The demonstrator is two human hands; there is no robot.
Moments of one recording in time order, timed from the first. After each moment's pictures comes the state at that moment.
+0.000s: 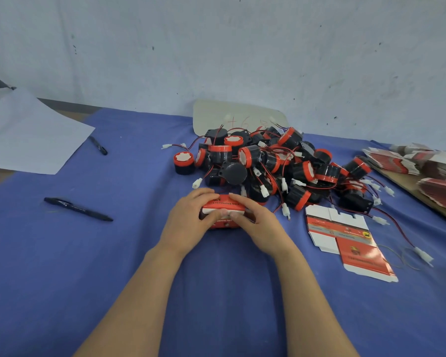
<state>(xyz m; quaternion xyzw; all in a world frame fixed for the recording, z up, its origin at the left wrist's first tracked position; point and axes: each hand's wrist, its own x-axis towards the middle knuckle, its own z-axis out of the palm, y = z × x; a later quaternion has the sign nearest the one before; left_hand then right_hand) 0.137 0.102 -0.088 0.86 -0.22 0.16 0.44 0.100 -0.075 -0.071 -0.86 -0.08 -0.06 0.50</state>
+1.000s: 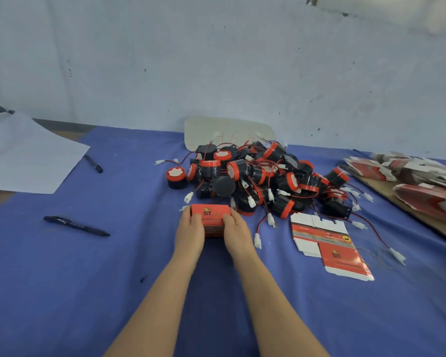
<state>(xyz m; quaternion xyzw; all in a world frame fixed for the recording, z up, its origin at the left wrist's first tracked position) 0.113 0.065 -0.067 0.73 0.05 0.01 0.68 0.100 -0.026 -0.064 -0.78 0.12 -0.09 0.61</state>
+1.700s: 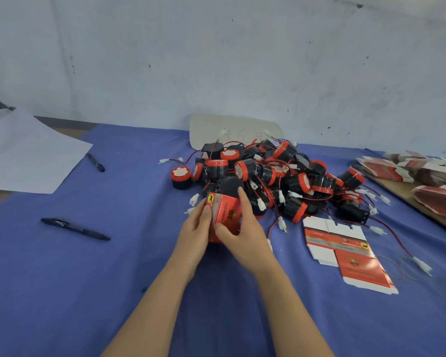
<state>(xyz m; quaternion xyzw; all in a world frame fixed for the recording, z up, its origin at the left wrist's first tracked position) 0.117 0.077 -0.070 0.64 -0.08 -0.03 0.76 0.093 -0.038 -0.061 -0.84 -0.01 -0.12 0.53</state>
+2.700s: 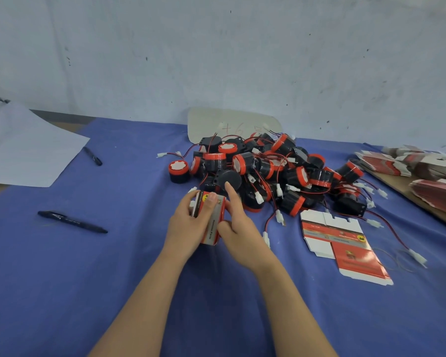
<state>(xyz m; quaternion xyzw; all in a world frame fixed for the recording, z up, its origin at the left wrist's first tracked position) 0.123 0.084 -0.067 0.76 -0.05 0.05 0.65 0.087 -0.034 -0.056 -0.86 -0.07 -0.08 0.51</state>
